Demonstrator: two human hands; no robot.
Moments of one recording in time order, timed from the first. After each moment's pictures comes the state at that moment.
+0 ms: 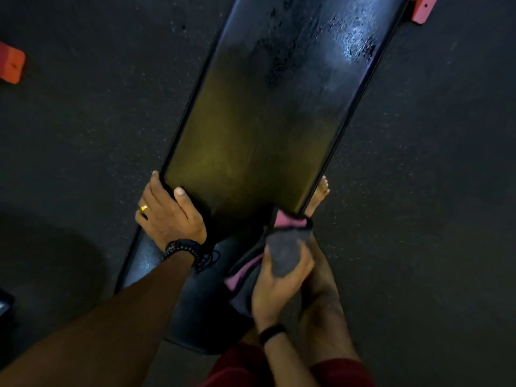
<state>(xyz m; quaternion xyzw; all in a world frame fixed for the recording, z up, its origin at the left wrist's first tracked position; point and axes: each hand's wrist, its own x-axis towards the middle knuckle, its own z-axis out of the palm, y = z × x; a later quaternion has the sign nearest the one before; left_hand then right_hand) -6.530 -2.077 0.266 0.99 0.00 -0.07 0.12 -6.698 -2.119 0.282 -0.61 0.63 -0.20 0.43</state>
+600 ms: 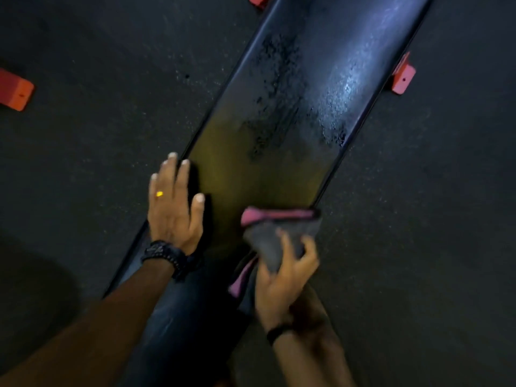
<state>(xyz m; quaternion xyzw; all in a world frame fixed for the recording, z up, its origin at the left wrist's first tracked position) -6.456 -2.160 0.281 0.94 -0.27 -0.09 0.19 -6.641 -2.249 0.286 -0.82 0.48 -0.13 0.30</state>
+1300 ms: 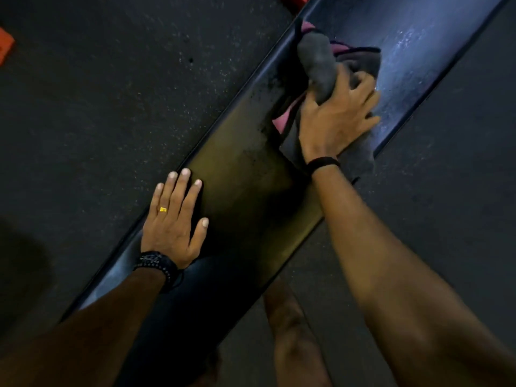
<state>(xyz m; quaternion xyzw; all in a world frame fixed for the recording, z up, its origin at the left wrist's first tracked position) -6.446 -2.180 0.274 0.93 -0.32 -0.13 0.10 -6.386 -2.481 0.286 -0.87 0.47 -0.11 0.08</state>
